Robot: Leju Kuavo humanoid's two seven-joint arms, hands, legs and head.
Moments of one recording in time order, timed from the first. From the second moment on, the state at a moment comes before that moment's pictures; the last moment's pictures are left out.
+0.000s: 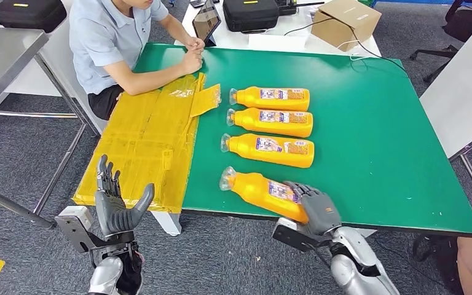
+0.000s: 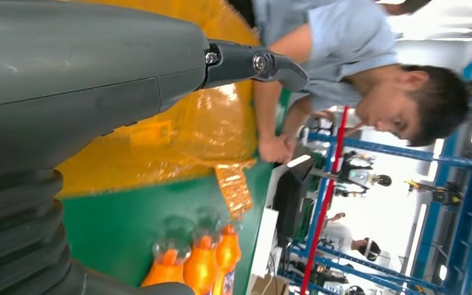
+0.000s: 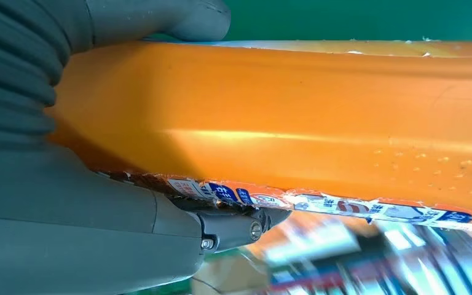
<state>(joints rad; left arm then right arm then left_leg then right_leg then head) 0.01 -0.26 -0.09 -1.46 0.12 0.25 -0.54 -0.12 -0.15 0.44 -1.28 0.69 -0.20 -0.20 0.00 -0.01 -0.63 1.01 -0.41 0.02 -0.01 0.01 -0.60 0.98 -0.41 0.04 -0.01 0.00</state>
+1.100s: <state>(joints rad) -0.01 -0.25 -0.36 -1.34 0.16 -0.07 -0.47 -0.21 0.14 0.40 -1.34 0.46 -0.25 -0.42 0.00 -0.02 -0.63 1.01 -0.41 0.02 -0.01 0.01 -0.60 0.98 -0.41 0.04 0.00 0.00</state>
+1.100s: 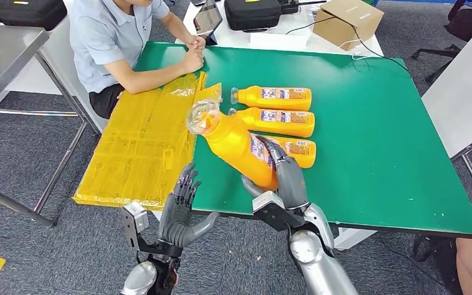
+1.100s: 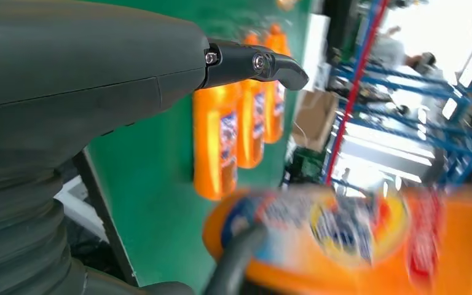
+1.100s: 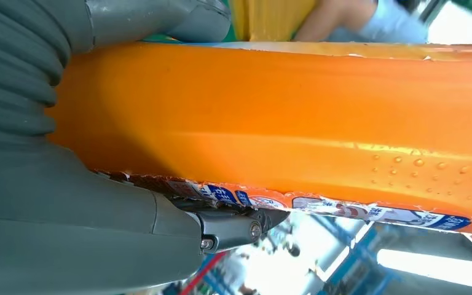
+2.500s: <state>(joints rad) -0.07 -0.25 -0.35 -1.38 0.26 -0.18 -0.48 -0.27 0.16 0.65 -1.16 0.63 -0.21 -0.50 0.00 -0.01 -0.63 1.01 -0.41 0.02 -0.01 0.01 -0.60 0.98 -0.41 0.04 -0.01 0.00</state>
